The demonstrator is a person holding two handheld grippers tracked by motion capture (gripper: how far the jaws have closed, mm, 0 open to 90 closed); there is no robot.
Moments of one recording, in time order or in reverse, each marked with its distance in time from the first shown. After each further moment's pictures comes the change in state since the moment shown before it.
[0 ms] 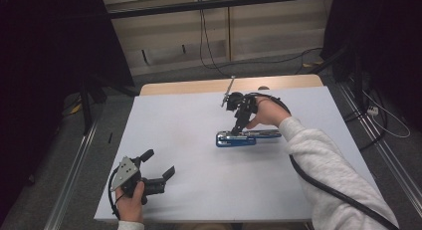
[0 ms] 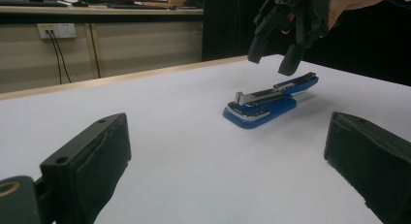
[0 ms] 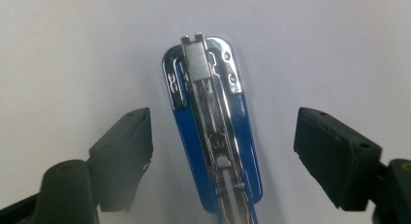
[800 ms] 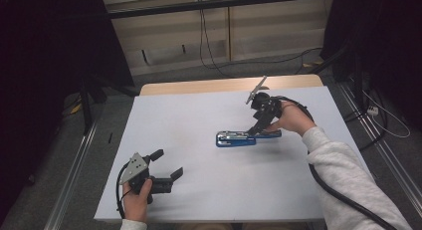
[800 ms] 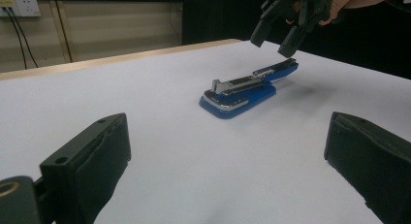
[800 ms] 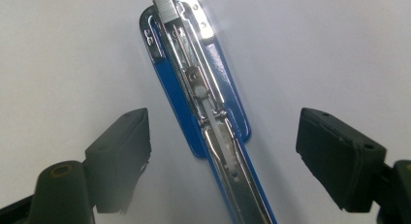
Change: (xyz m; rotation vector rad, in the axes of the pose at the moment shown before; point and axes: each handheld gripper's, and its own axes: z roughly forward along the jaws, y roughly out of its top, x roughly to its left) left arm -0.006 0.003 0.019 0.077 -0.078 -0.027; right arm -0.009 -0.068 -0.015 -0.147 -0.002 0.138
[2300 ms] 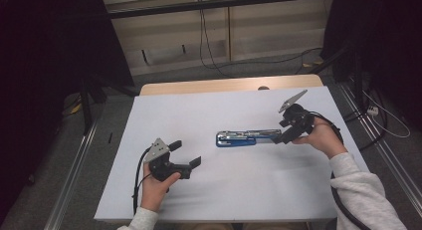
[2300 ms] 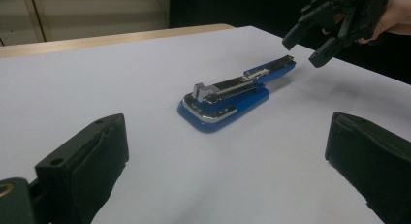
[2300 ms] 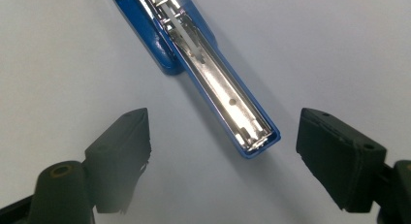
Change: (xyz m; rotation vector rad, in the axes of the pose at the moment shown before) left arm -0.008 0.016 0.061 0.089 -0.042 -0.069; right arm 0.002 -0.092 -0.020 -0.123 -0.103 0.144
